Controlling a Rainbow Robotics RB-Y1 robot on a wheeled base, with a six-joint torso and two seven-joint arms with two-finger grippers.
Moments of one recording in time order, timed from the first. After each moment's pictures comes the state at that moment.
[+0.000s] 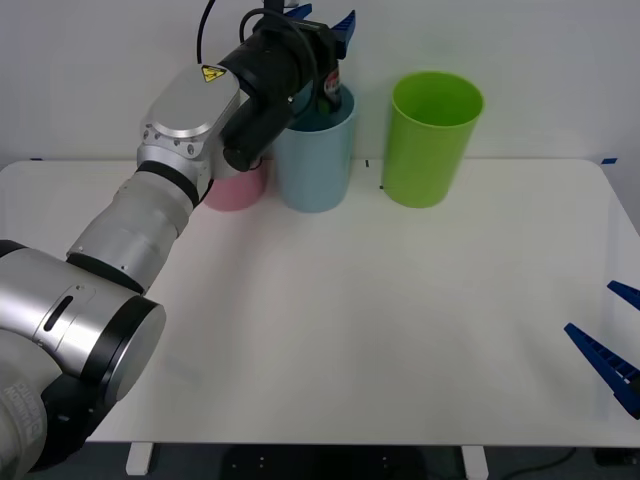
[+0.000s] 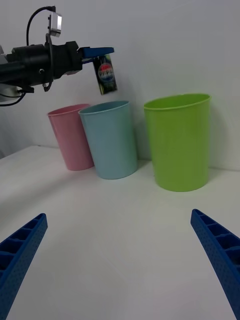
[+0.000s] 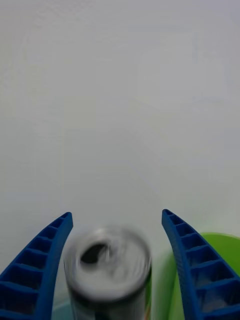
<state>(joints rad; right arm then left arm) 0.35 -0.40 -0.52 -1.66 0.96 -1.22 0.00 -1.09 0.16 -0.13 -0.79 -1.36 -0.18 0.20</state>
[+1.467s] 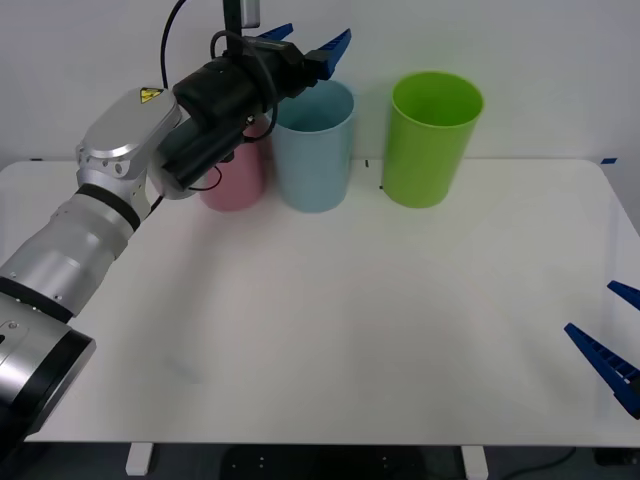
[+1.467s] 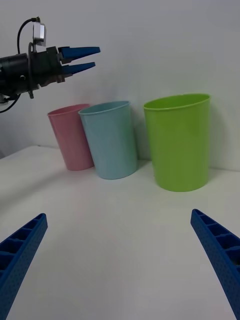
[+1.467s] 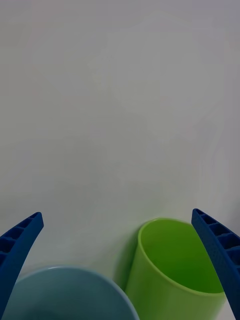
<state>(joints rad) 0.35 -0.40 -0.52 -1.66 0.96 -1.22 0.00 -0.94 0.37 -0.33 -1.00 -0.93 -0.30 0.18</state>
